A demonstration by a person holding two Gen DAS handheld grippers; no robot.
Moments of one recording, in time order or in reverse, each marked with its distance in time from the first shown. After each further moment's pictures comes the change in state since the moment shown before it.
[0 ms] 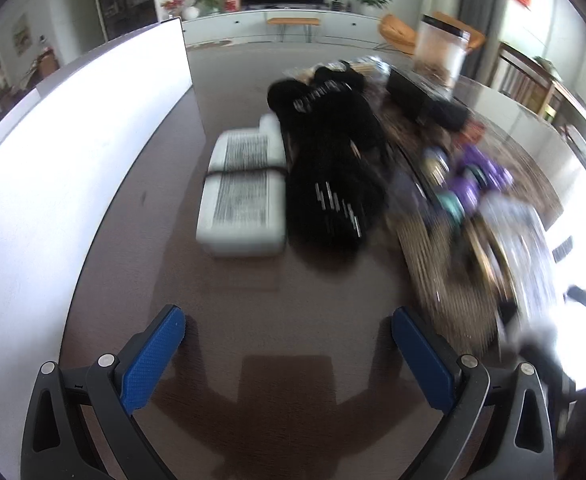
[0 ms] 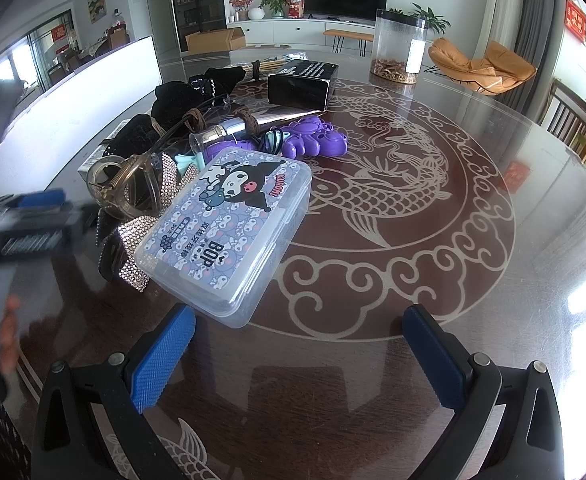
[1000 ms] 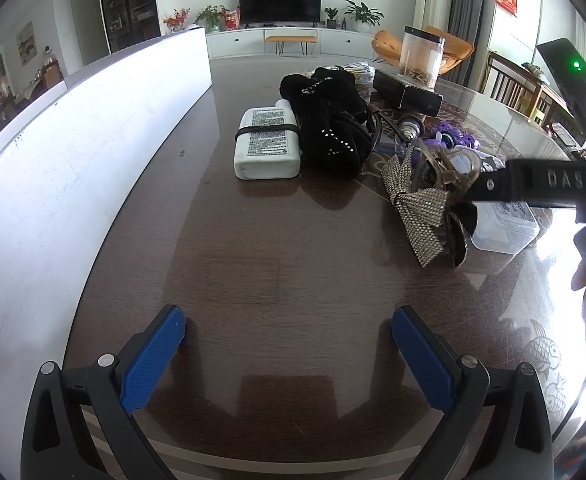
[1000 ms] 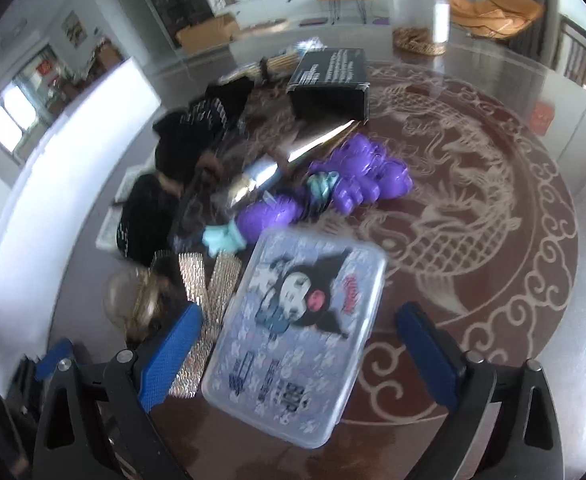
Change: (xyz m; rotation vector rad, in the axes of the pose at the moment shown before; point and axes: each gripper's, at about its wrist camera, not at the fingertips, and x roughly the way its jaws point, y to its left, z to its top) left arm -0.031 0.012 -0.048 0.003 -0.070 -0.003; right arm 0.030 0.015 0.063 0.137 0.126 0.140
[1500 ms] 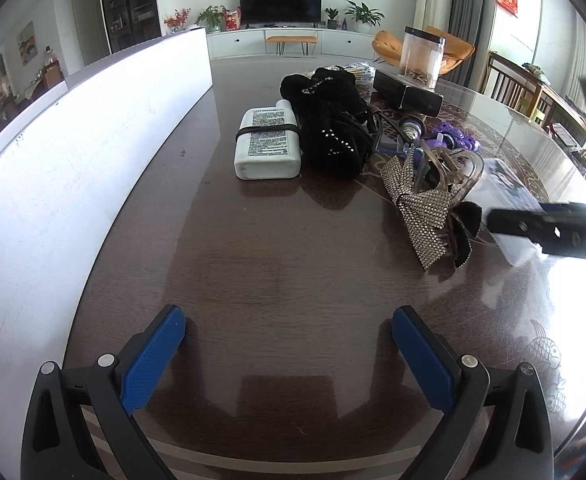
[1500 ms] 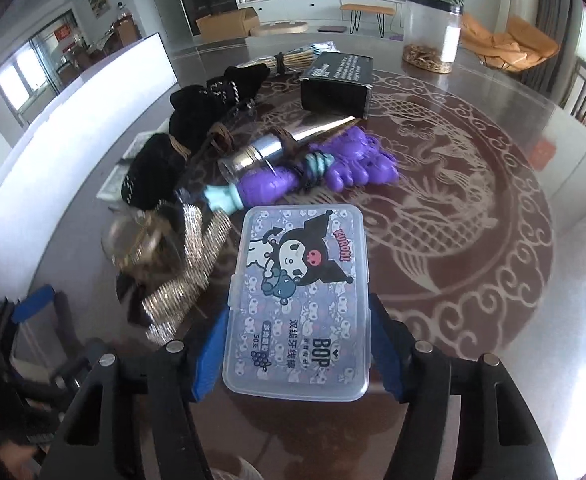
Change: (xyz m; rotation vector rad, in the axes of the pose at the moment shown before) left arm 0.001 0.000 0.000 0.001 -0.001 0.000; right arm -0.020 -0.008 -0.029 -0.113 -0.018 -0.046
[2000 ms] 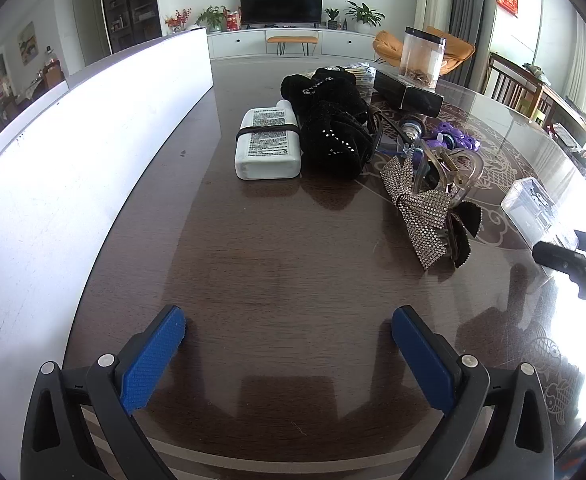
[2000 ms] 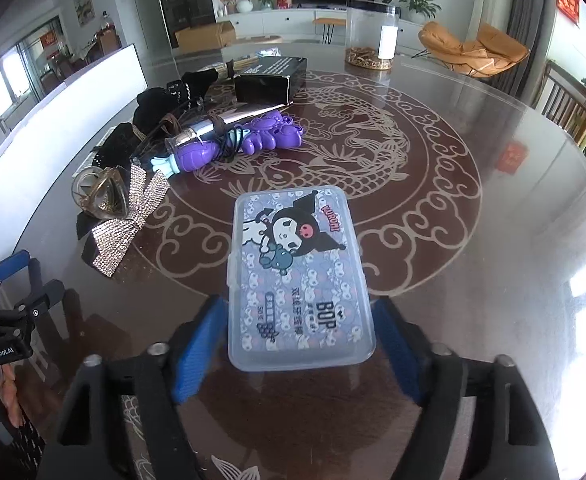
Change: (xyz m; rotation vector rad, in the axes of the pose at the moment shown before) left arm 0.001 0.000 0.001 0.000 0.000 0.000; right arm -0.025 -0.040 -0.042 0.022 -0.068 -0.090
